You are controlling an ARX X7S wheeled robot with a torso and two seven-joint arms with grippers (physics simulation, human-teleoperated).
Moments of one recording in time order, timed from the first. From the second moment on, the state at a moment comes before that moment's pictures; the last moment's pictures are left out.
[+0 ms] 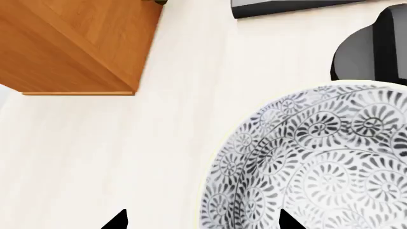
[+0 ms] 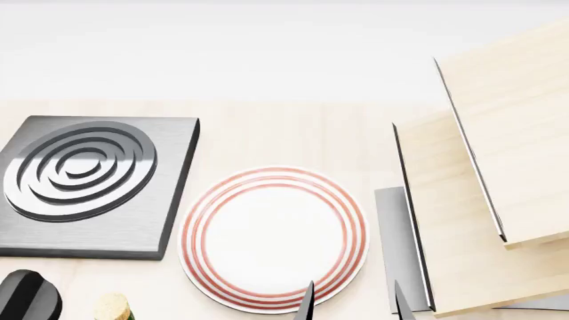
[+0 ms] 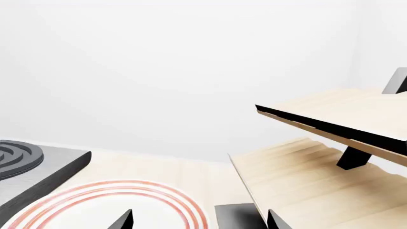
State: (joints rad) left arm -0.01 -0.95 -0.52 0.46 -1.10 -1.54 -0.44; right arm 0.04 0.25 -0.42 -0.14 0.01 -0.08 0.49
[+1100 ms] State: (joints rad) left arm 0.04 -0.98 -0.29 0.28 -1.05 -1.30 -0.42; right arm 0.05 0.26 -0.45 -0.13 0.02 -0.07 0.51
